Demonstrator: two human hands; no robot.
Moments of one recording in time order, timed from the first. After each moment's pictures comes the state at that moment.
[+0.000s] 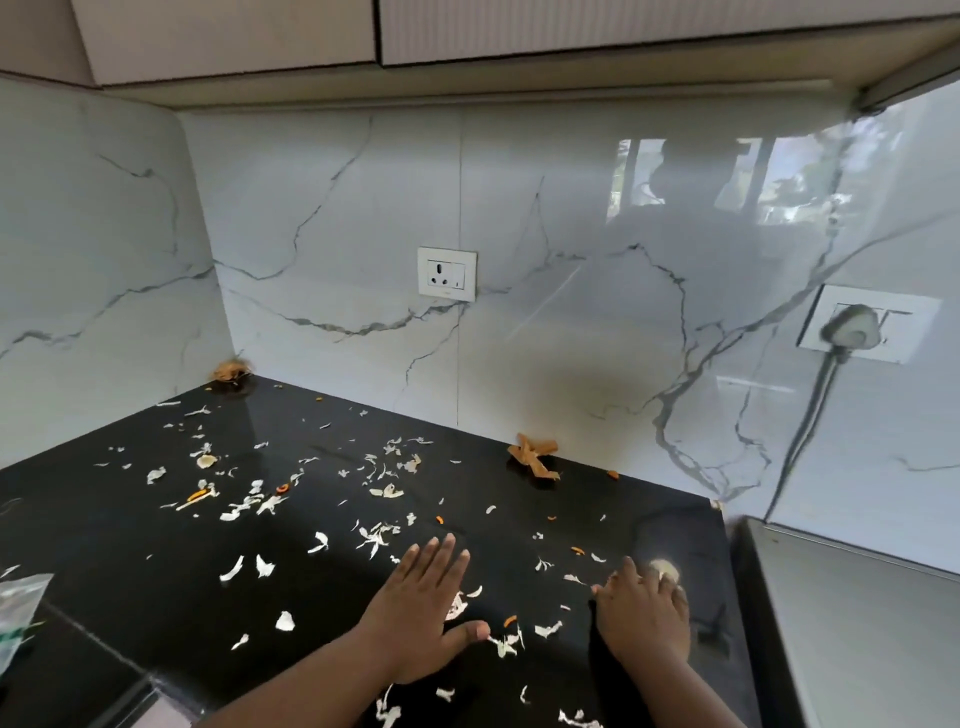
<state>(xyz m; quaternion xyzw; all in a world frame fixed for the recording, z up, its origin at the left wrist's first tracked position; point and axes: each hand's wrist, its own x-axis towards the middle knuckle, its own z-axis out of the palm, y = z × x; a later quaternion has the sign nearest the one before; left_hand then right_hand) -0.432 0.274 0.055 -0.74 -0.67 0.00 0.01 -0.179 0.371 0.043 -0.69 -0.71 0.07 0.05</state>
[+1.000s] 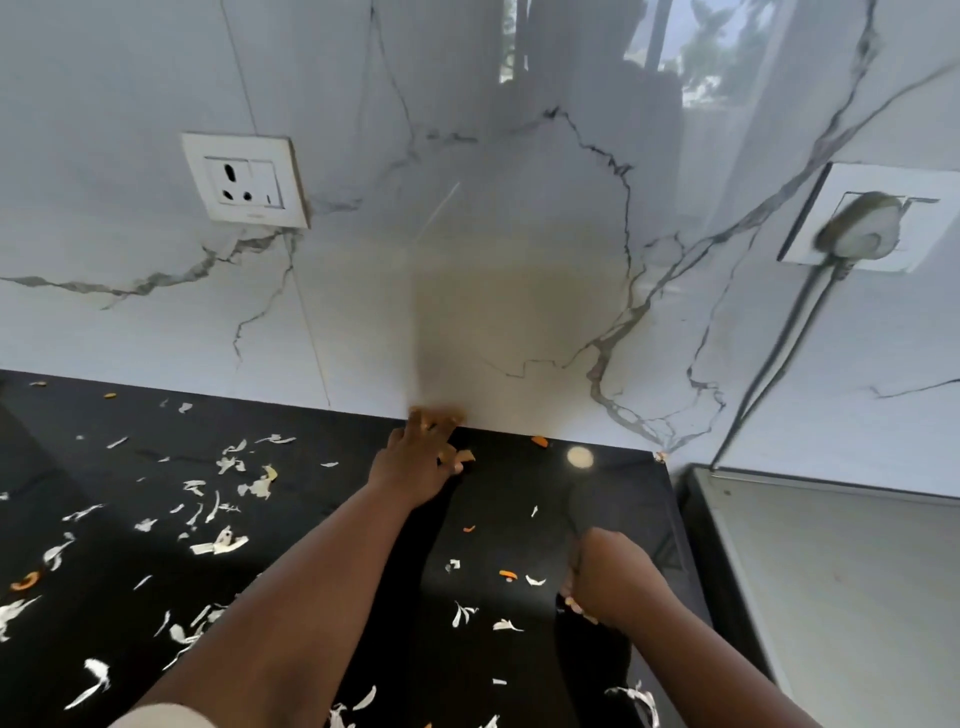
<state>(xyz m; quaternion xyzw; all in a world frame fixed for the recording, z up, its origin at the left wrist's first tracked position) -0.403 0.581 0.047 -0.70 -0.70 -0.07 -0.11 -0.160 0.486 0.064 -0.68 -0.69 0.23 -0.02</state>
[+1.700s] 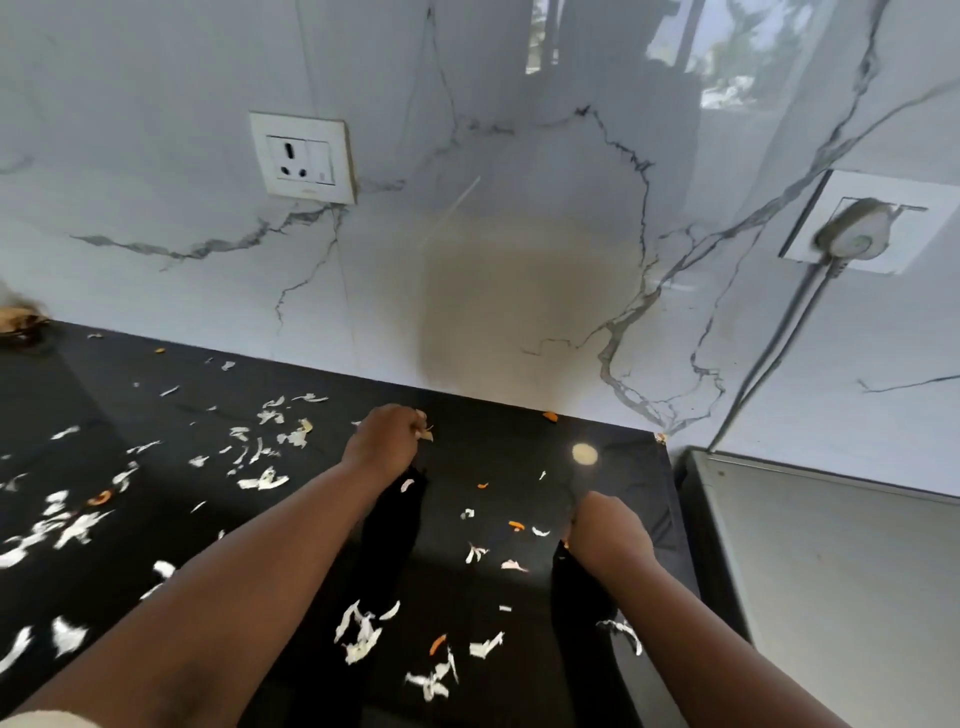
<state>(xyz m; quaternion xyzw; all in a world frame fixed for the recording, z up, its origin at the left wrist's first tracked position) -0.433 0.524 0.067 -0.62 -0.73 -0.24 -0.14 -0.168 0.471 0.065 -0.71 -0.68 0.18 0.01</state>
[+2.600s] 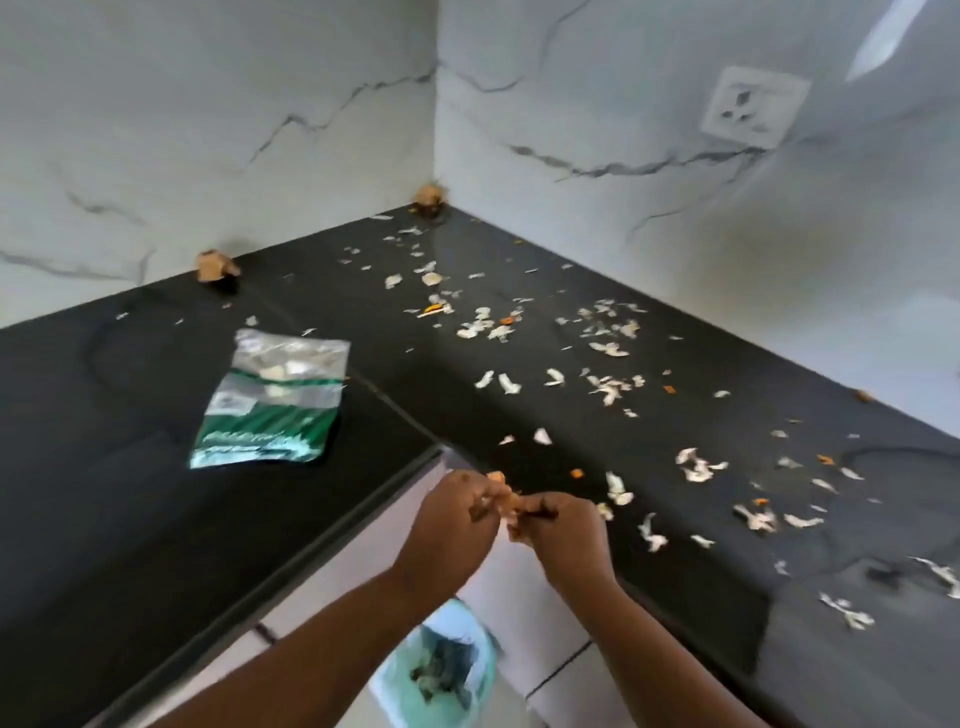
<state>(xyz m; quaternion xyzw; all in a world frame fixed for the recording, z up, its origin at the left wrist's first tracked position) -0.555 0.073 0.041 -0.44 -0.75 -0.45 -0.22 -0.443 0.155 0.040 -0.49 -0.71 0.47 0.17</state>
